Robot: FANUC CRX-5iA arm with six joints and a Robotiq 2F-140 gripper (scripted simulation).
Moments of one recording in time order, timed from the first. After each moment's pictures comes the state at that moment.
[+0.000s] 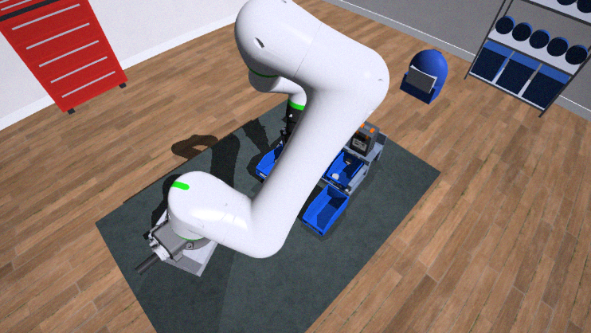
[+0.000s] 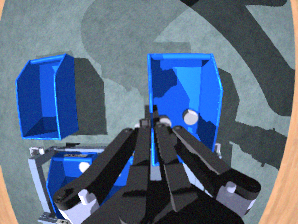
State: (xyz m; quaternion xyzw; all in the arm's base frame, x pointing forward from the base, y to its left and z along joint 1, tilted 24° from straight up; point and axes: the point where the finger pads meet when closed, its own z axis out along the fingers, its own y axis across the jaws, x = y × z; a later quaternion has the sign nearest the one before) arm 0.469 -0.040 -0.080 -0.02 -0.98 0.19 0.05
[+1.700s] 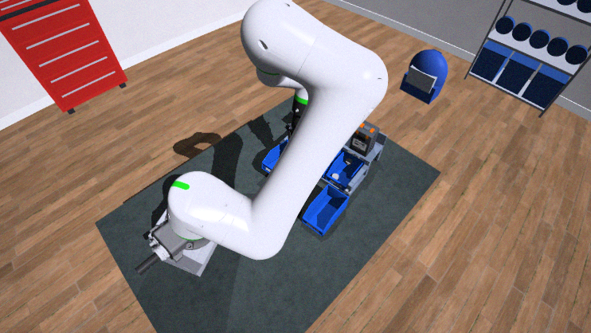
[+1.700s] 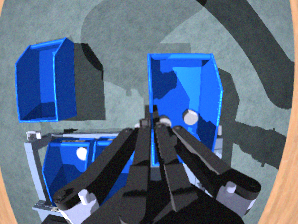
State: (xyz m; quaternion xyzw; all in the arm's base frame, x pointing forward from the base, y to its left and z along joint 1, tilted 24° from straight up) arm 0.504 -0.039 -0.076 -0.02 -0.98 0.19 0.05
